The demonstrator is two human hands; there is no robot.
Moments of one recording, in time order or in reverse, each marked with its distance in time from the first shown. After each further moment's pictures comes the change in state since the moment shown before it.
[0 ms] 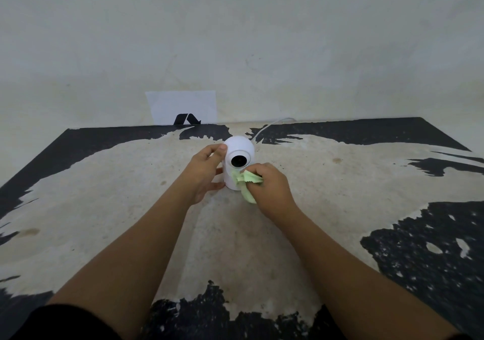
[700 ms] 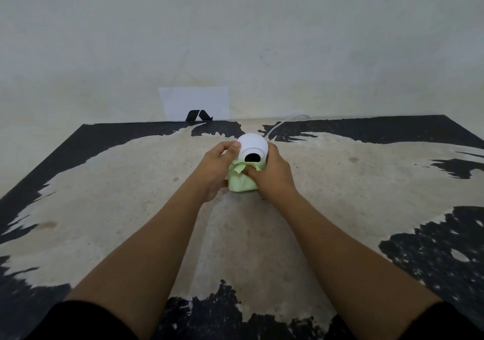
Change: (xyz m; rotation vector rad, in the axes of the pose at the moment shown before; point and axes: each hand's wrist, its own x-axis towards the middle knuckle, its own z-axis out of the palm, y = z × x) left_hand 0.002 -0.002 -0.001 -0.023 -0.005 0.014; right_hand 0.035 -0.005 0.016 0.129 0.059 0.156
